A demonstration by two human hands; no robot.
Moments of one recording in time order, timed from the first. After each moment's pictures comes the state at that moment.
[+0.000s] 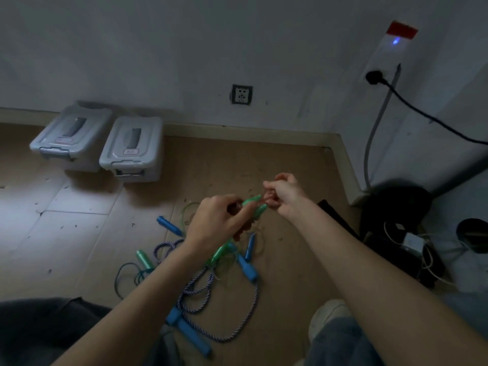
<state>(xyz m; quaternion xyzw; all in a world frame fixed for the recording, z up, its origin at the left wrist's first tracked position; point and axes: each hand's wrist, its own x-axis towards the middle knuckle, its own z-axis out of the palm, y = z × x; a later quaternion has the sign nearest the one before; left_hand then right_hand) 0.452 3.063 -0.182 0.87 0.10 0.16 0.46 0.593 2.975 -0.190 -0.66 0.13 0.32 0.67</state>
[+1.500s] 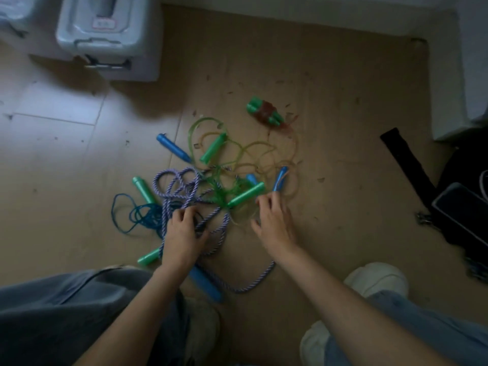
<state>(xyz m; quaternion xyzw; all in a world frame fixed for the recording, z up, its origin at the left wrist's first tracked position) 0.377 3.091 -0.409 0.84 0.44 -0.12 0.30 0.504 2.962 -0.412 -0.90 -0.34 0.22 0.13</state>
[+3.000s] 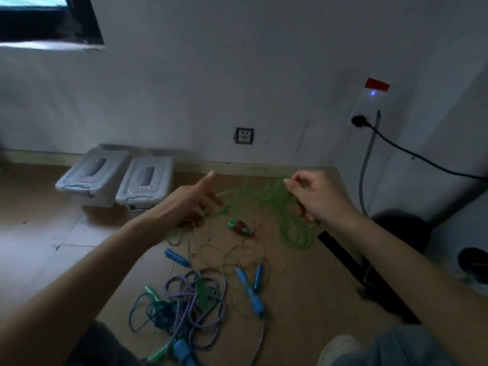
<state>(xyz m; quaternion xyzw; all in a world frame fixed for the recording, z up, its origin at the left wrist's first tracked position) 0.438 3.125 -0.085 0.77 0.25 -0.03 0.59 0.565 2.920 -0.061 -0.85 -0.28 0.11 0.44</state>
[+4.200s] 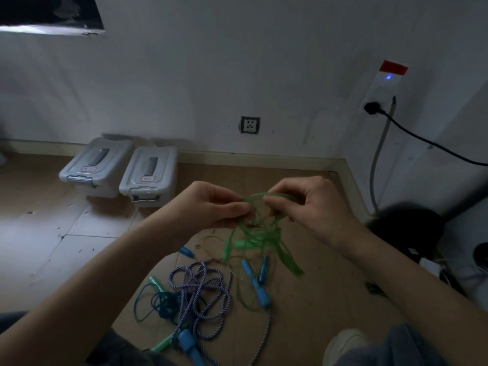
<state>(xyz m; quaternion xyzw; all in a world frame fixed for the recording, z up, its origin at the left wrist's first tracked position) 0.428 3.091 -0.074 0.72 0.15 -0.02 0.68 0.530 2.925 -0.070 -0.76 -0.44 0.11 0.46</state>
